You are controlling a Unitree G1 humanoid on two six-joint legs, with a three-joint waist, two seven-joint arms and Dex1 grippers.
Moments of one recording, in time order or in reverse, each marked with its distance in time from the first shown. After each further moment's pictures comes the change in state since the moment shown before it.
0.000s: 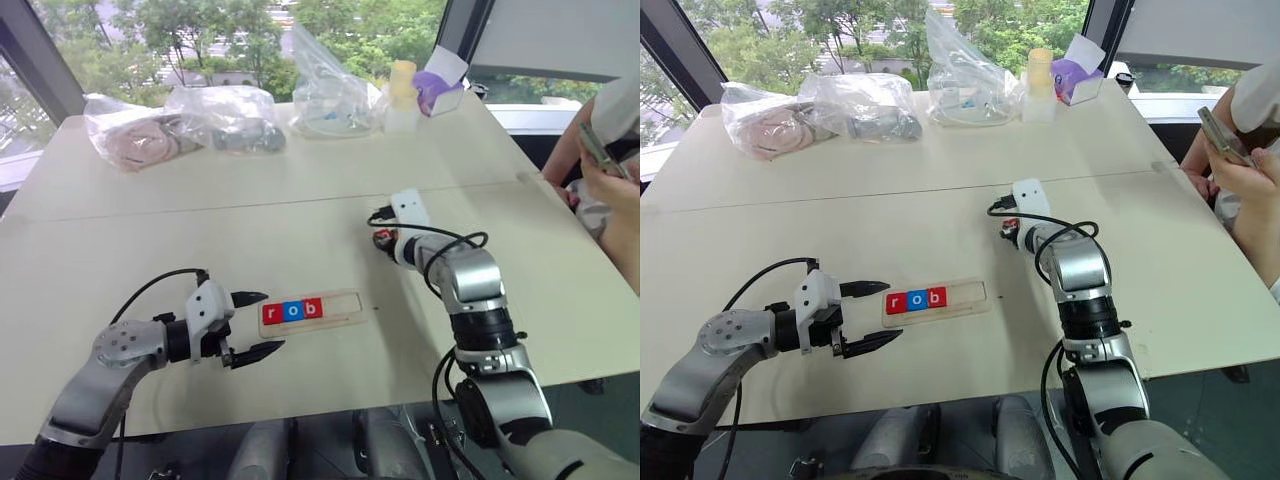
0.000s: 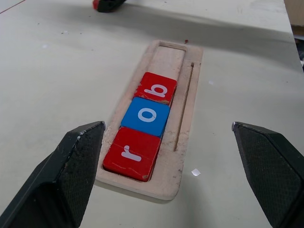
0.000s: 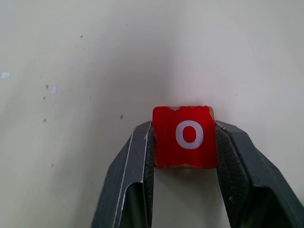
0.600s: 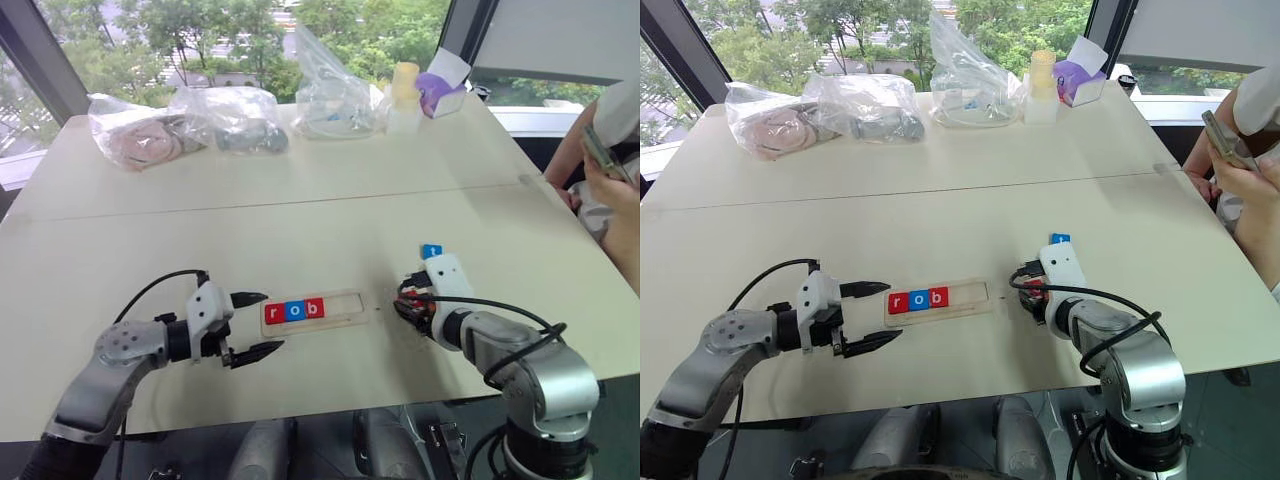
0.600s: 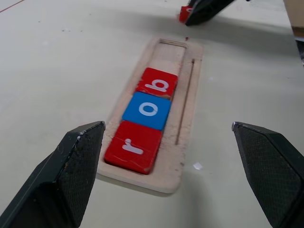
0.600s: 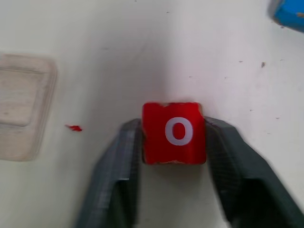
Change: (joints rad) left arm -0.024 -0.018 -0.012 0.065 0.018 -0.043 -0.027; right arm 0.408 -0.076 -0.066 -0.707 0.194 0.414 0.008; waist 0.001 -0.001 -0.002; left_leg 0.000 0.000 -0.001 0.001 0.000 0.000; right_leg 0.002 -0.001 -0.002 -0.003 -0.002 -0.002
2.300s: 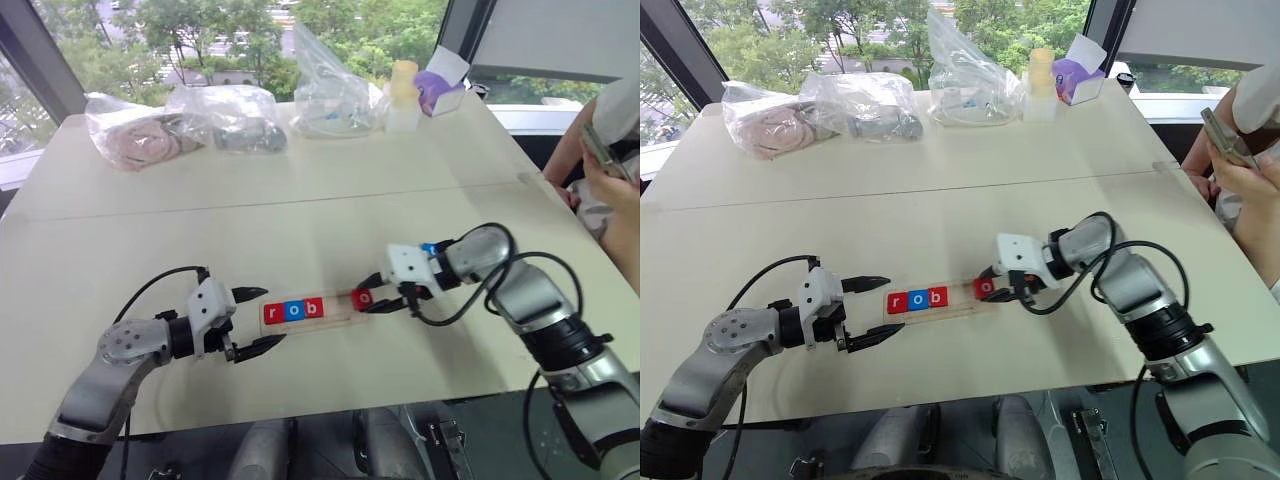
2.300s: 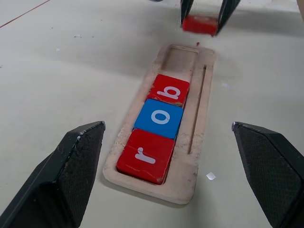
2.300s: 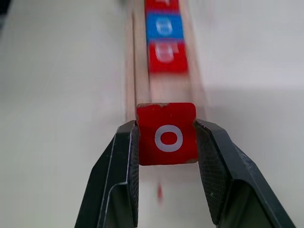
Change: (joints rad) left arm 0.006 -0.013 0.008 -0.027 0.010 0.010 0.044; right arm -0.390 -0.387 0.448 0.722 -0.131 -1.252 1.086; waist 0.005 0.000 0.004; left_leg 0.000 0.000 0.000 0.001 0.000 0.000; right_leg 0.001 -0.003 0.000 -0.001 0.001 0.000
